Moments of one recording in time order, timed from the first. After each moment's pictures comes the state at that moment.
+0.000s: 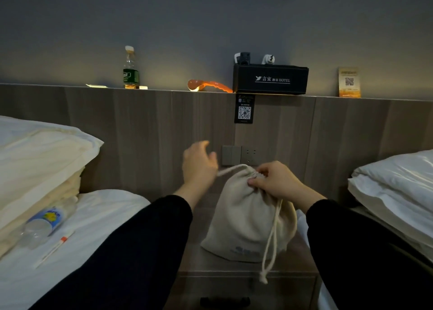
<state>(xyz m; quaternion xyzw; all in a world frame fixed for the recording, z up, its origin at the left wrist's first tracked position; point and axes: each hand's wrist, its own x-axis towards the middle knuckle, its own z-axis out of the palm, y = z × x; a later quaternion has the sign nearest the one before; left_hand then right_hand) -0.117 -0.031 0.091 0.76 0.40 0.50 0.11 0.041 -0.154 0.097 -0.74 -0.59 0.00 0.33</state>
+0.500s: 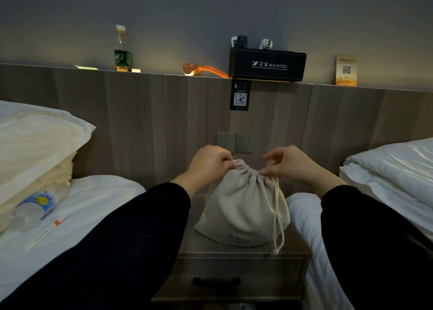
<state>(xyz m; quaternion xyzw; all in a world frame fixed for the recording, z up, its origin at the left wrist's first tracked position) -0.105 -0.065 0.083 0.88 0.29 0.36 0.08 0.065 -0.190 0.112 -0.74 -0.59 0.05 0.32</state>
